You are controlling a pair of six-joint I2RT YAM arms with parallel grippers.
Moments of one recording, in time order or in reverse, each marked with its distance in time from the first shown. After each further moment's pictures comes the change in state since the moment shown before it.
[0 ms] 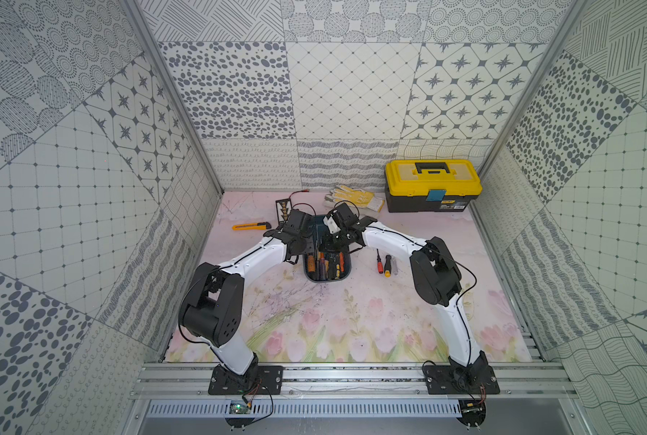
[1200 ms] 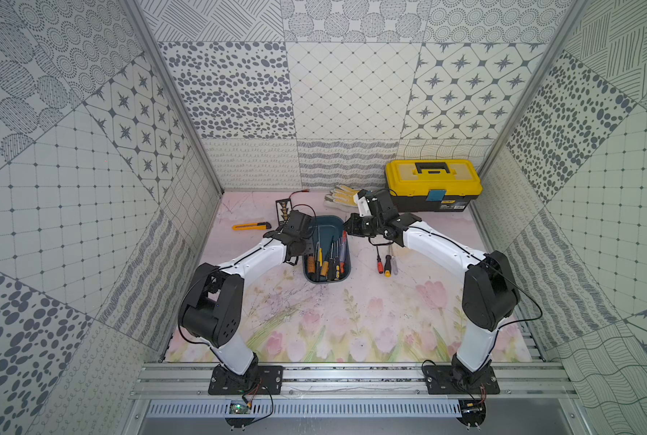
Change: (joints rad) left arm 0.000 -0.003 -0.011 0.004 -0.006 -0.004; right arm -0.131 -0.442 -0.333 0.172 0.062 -0.025
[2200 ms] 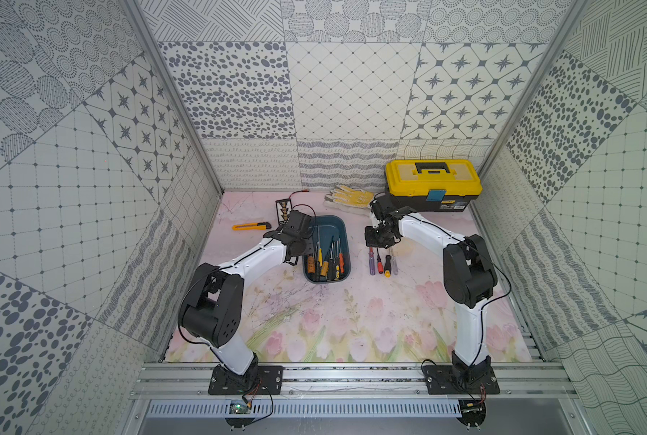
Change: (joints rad) left arm 0.000 0.000 0.002 -0.003 0.000 0.000; right arm -0.108 0.261 0.150 -0.390 0.200 -0.194
